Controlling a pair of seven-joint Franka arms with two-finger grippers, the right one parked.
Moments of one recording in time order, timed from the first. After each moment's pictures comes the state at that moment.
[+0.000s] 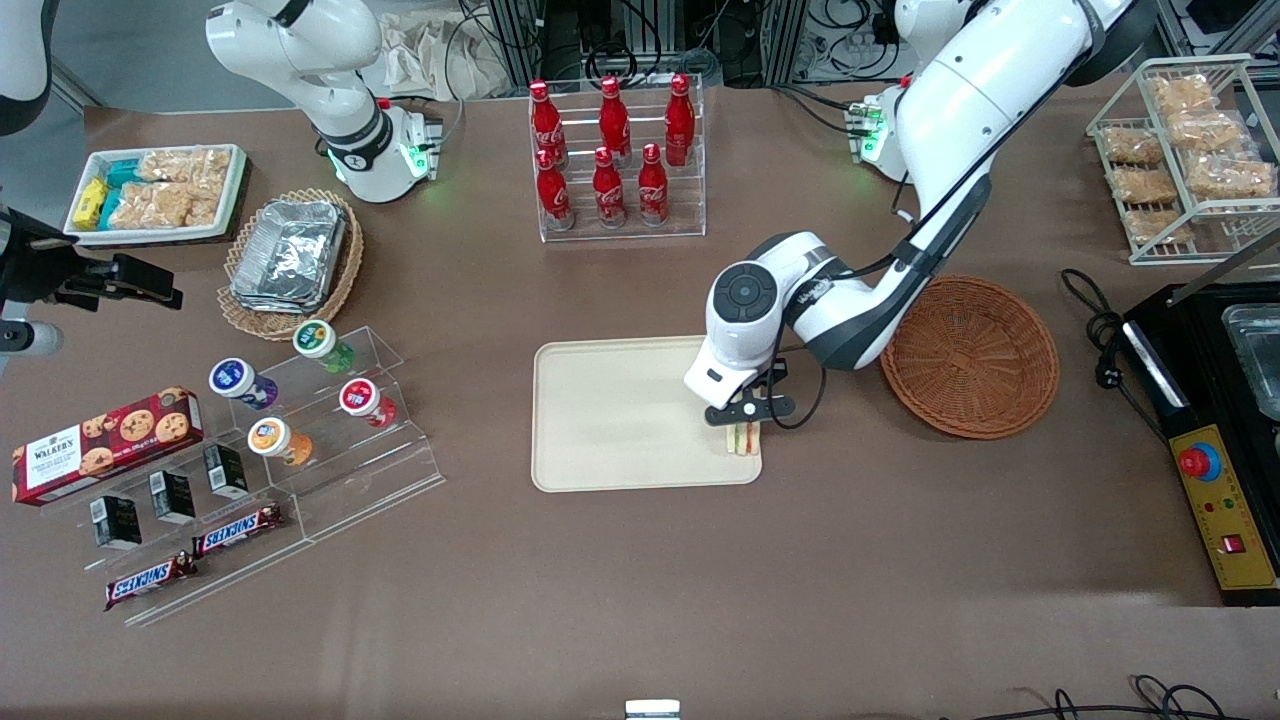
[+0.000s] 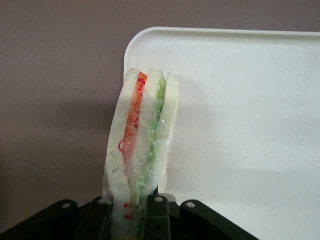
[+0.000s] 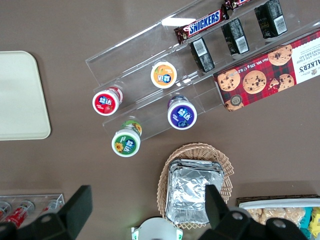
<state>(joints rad) -0.12 0.64 -0.61 -1.76 0.50 2.19 -1.04</state>
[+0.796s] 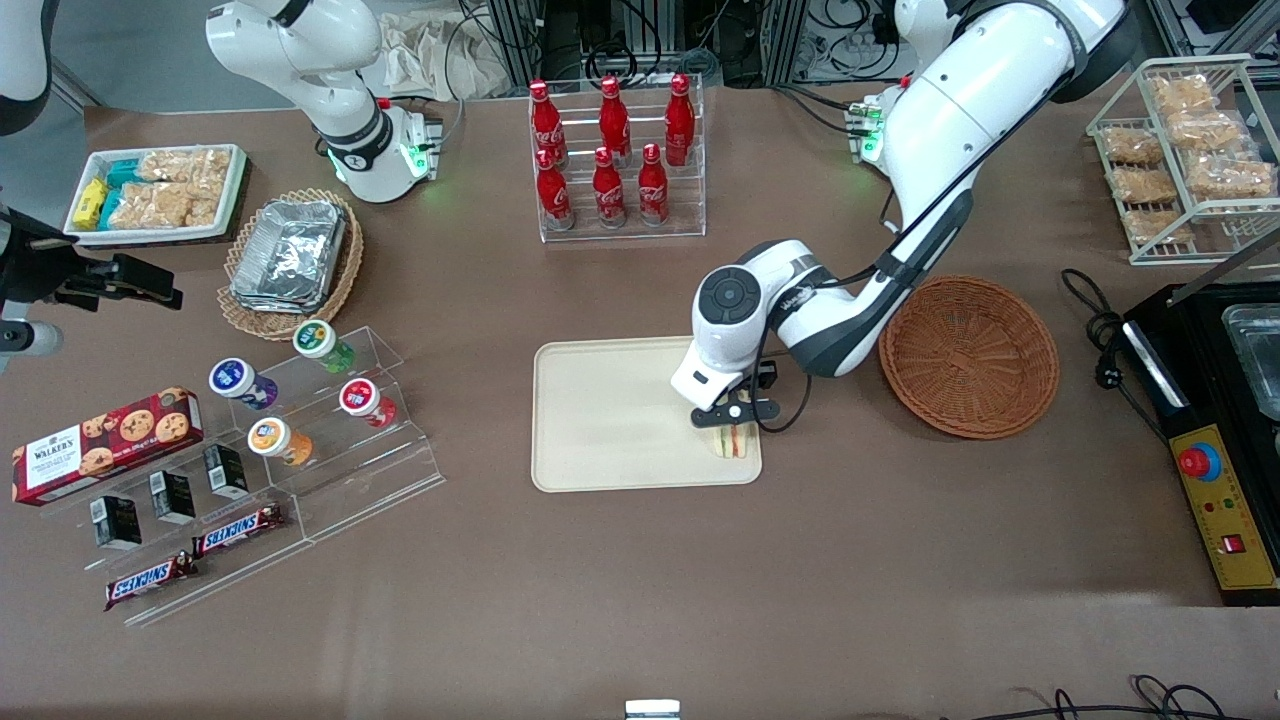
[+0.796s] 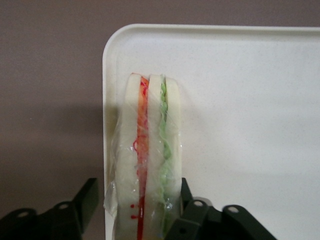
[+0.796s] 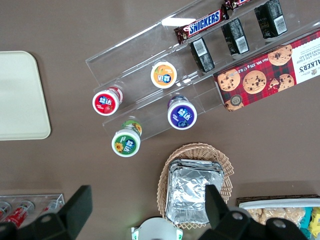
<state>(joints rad) -0.14 0.68 -0.61 -1.74 0.54 2.21 -1.08</state>
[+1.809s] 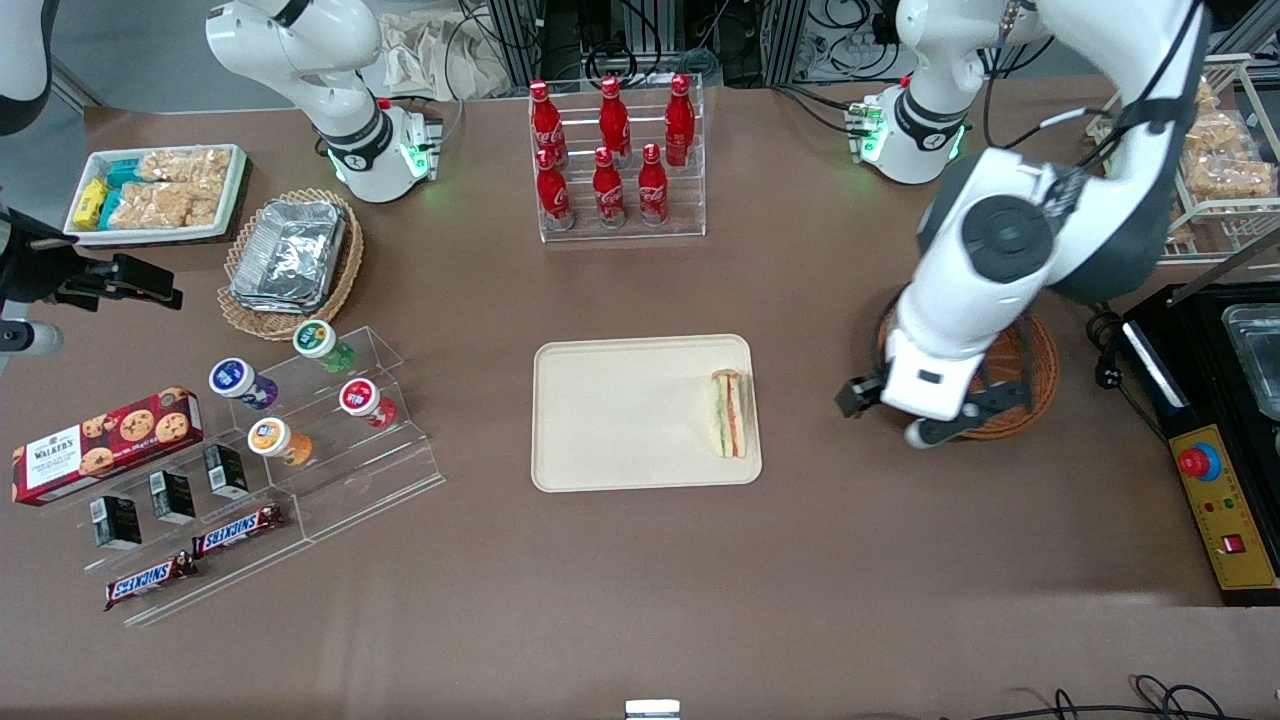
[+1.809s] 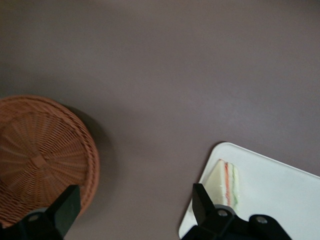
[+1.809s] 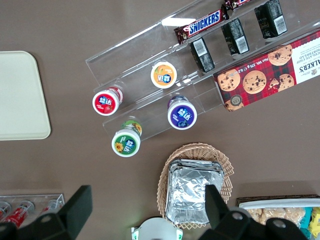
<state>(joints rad) 0.08 0.22 -0.45 -1.72 0.16 1.97 -0.81</state>
